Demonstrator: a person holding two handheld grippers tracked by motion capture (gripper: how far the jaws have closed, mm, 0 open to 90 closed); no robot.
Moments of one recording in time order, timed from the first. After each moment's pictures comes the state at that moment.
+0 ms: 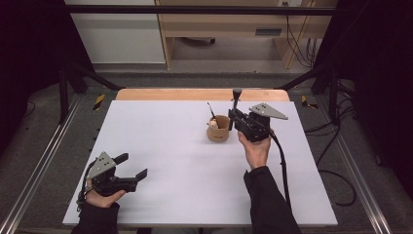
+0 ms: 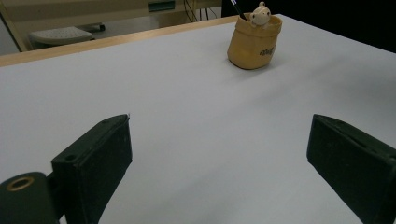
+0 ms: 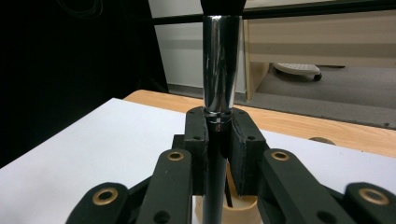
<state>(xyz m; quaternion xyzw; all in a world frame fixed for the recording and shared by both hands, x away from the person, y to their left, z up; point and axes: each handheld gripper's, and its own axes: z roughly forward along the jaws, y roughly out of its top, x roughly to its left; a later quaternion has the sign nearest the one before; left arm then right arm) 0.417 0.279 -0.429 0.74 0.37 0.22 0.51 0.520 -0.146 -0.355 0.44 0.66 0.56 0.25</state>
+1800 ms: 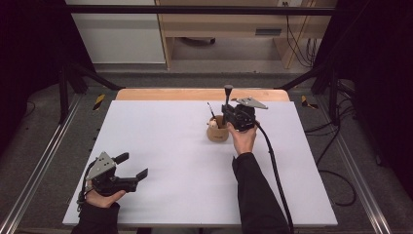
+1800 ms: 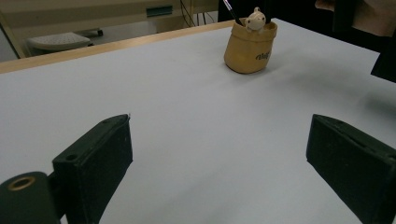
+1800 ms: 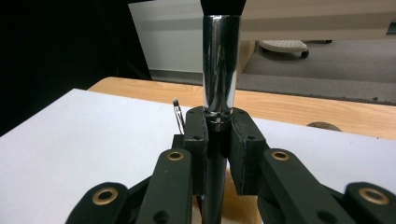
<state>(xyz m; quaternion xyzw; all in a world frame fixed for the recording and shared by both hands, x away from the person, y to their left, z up) 0.417 0.278 -0.428 0.74 0.36 0.22 0.52 0.585 -0.124 -0.398 0.48 0.66 0.52 0.25</state>
